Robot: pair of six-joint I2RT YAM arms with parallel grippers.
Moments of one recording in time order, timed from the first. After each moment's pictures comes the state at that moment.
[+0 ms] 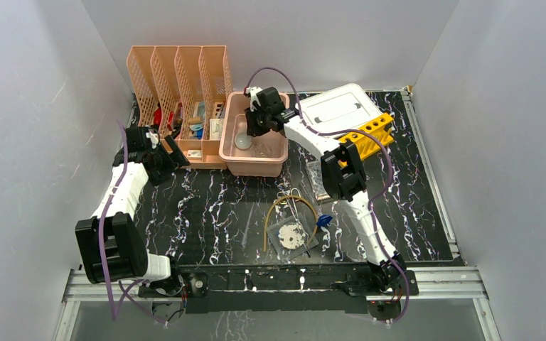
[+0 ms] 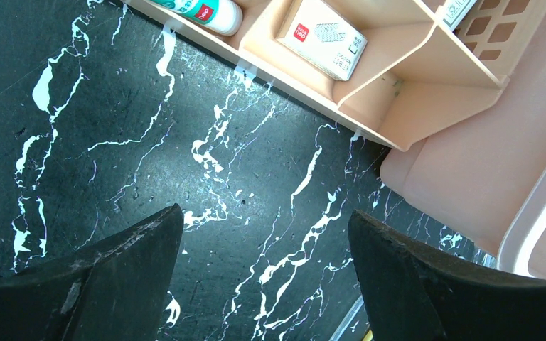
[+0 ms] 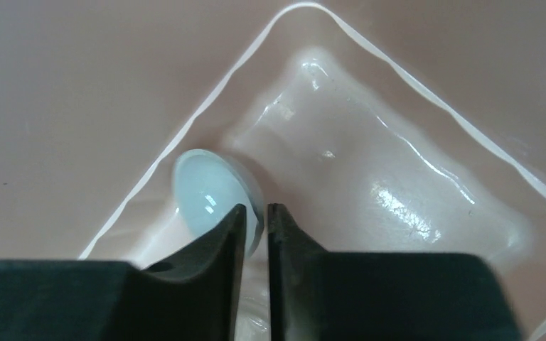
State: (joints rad) left arm 0.16 1.37 0.98 -0.57 0.18 -0.44; right arm 0.63 2.53 2.28 -0.42 -0.23 0.12
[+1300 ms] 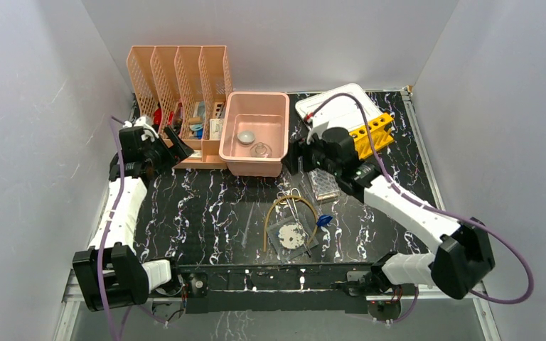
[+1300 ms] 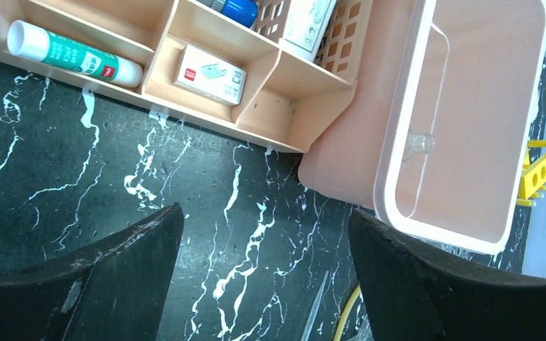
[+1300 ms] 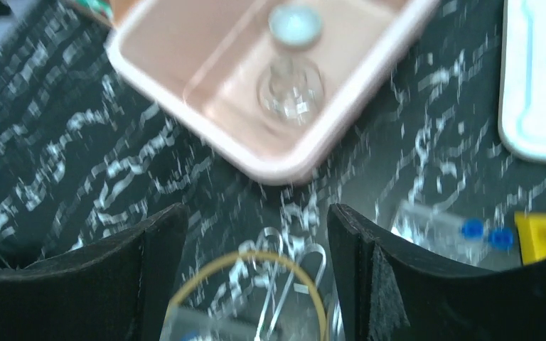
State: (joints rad) left arm 0.14 1.19 0.93 -0.43 0.30 -0.46; right arm 0.66 1.29 0.99 -0.04 -0.10 0.22
